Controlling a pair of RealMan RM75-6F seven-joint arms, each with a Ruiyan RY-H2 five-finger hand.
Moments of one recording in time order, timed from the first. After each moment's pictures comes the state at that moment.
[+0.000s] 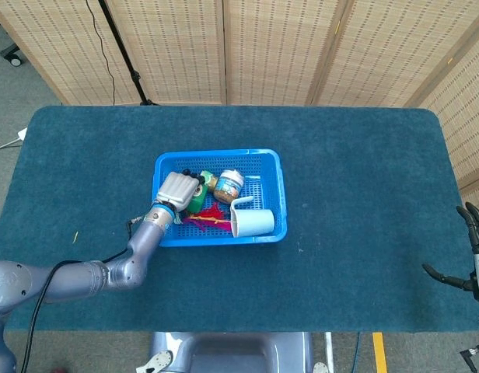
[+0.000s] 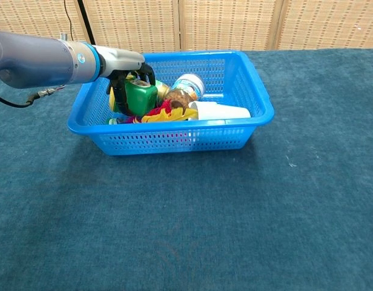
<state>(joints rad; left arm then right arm) -1.21 -1.56 -0.11 -1.36 0.38 0.82 0.68 0.07 -1.01 0.13 -1.66 -1.43 1.49 0.41</state>
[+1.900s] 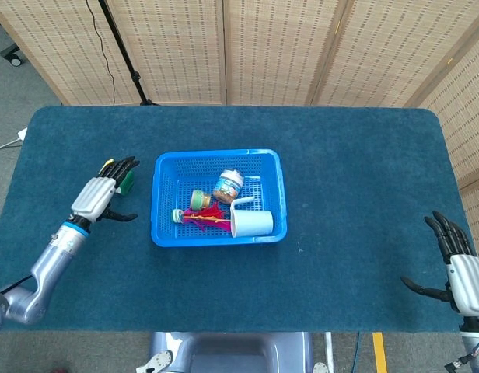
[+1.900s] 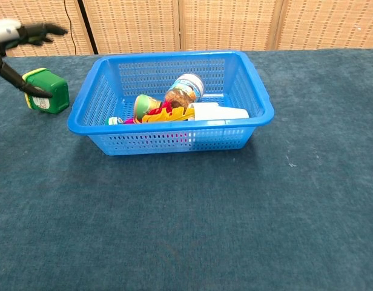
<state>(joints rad) -0.66 -1.33 -0.09 -1.33 1.38 1.05 -0.40 0.06 -1.02 0.08 -1.72 -1.55 1.52 0.33</state>
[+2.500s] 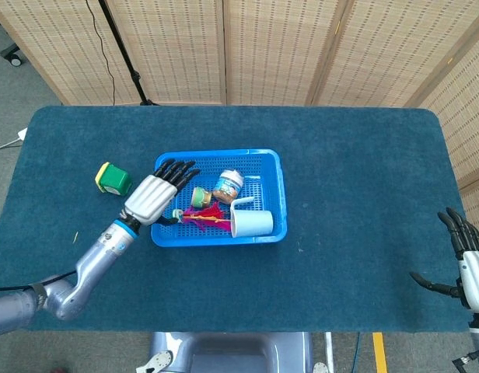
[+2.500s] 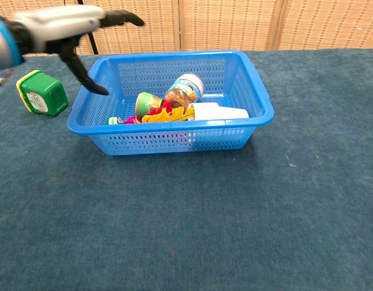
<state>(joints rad) -0.83 -1.40 -0.19 -1.53 1.25 0.92 0.21 0.07 -1.01 0.10 -1.70 -1.50 1.50 0.38</state>
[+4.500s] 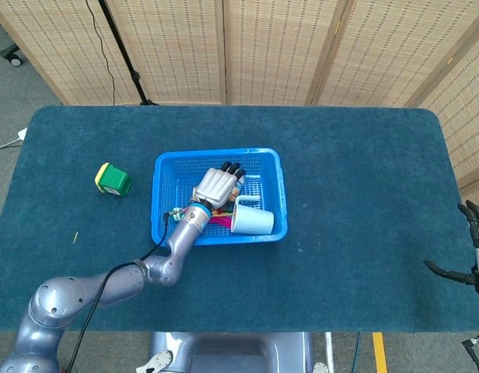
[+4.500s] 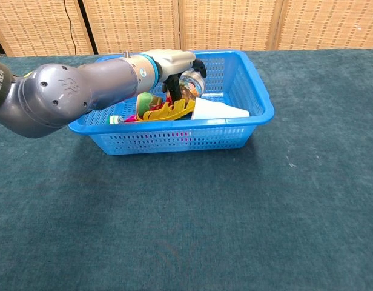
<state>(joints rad) -1.22 -1.89 -0.30 -0.95 0.73 0.72 0.51 0.09 -1.00 0.15 -1.63 -1.37 1.39 0.47</state>
